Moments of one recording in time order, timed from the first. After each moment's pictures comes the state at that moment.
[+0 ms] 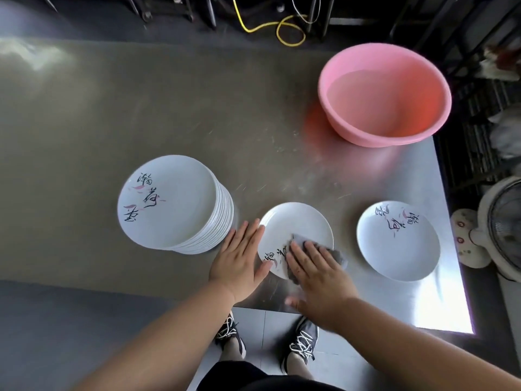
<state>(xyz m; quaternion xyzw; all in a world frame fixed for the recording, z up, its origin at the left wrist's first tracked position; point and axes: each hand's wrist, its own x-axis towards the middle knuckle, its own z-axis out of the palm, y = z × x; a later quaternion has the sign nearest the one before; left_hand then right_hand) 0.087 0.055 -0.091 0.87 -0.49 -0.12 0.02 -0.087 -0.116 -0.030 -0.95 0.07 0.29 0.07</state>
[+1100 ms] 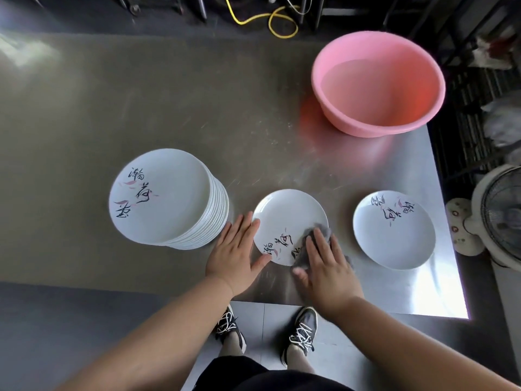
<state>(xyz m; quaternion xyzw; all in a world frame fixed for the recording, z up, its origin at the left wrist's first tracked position) 0.088 0.055 -0.099 0.87 -0.47 -0.10 0.06 -0.104 -0.112 -0.040 -0.92 0.30 0.19 0.17</state>
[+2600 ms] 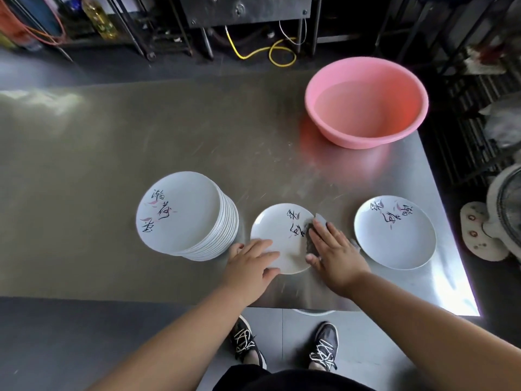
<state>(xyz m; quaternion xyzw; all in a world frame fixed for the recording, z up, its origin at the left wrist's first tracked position) 0.077 0.055 -0.051 0.85 -0.51 -0.09 0.11 -0.086 -0.153 -0.035 -0.94 0.24 0.15 0.19</state>
